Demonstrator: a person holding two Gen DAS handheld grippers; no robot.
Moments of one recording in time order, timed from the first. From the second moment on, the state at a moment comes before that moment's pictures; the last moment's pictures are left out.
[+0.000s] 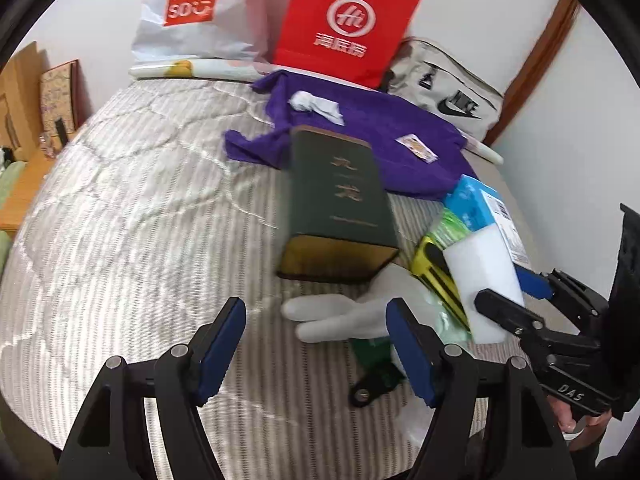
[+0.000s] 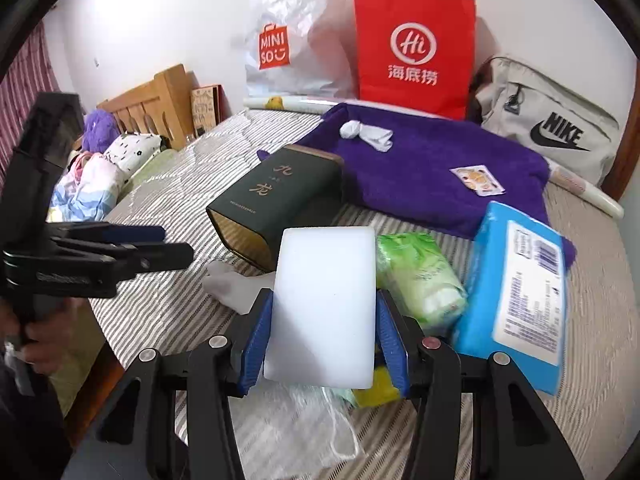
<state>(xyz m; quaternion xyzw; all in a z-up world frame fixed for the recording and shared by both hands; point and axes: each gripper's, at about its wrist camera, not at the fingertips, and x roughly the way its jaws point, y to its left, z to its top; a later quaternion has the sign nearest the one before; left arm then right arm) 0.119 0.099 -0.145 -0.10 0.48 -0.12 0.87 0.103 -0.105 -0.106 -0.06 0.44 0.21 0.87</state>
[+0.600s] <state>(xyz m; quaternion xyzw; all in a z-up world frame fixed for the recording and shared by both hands) 0.134 0.013 -0.177 -0.02 0.49 -0.14 0.86 0.038 -0.213 -0.129 -0.04 0.46 0.16 0.87</state>
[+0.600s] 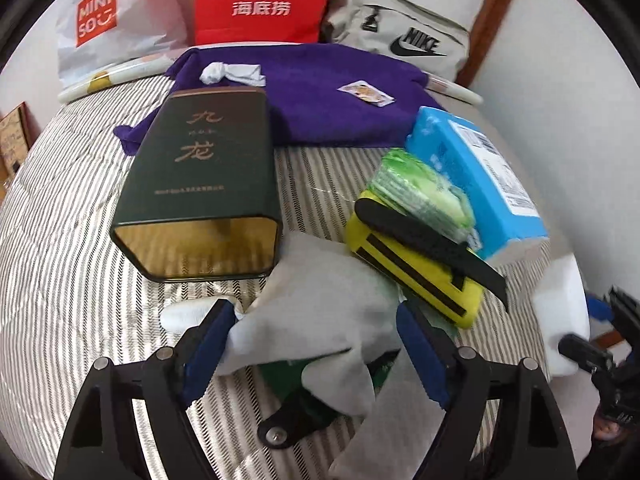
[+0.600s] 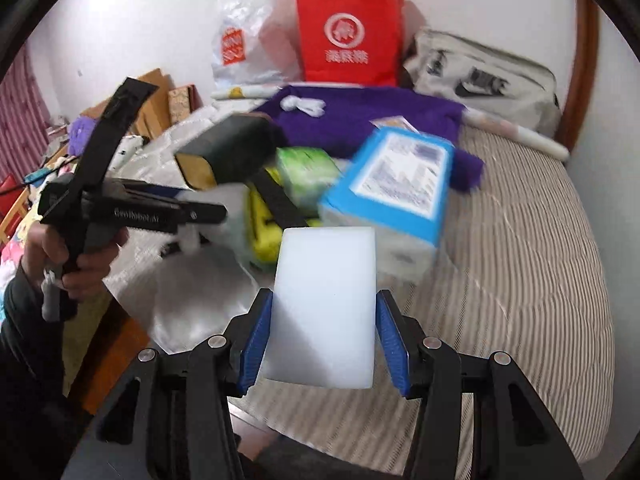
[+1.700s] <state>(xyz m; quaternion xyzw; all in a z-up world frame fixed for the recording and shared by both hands) 0.088 0.061 -0.093 -0.07 0.41 -0.14 0.90 0.065 -0.236 -0.163 0.01 0.49 0.11 0.87</state>
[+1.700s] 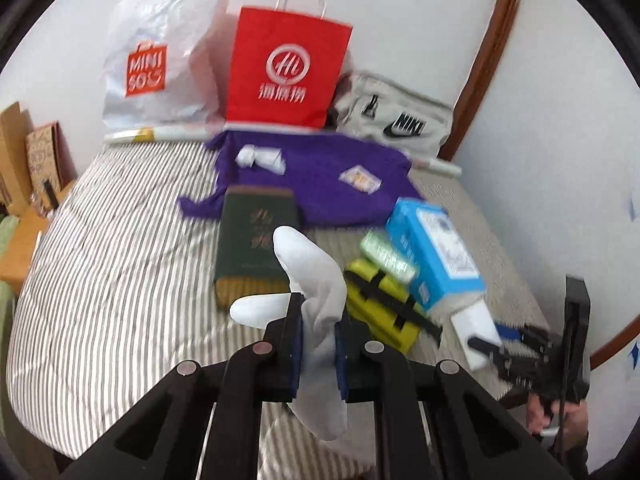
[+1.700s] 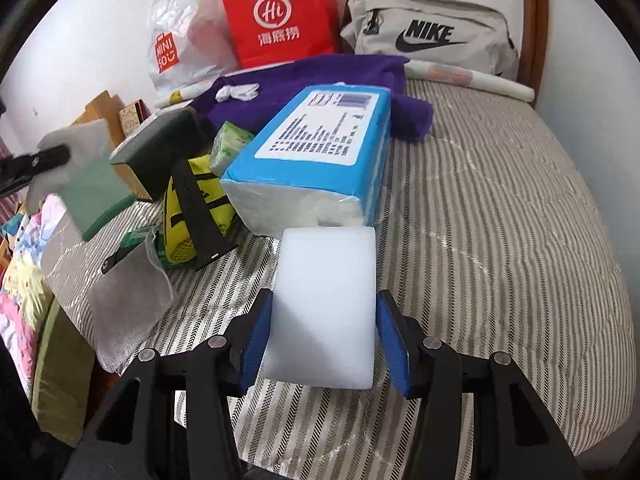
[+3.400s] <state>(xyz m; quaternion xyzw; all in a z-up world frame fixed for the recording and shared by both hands) 0.091 0.097 -0.106 -0.09 0.42 -0.08 0.90 0.061 -0.222 -0.099 0.02 0.45 0.16 0.88</state>
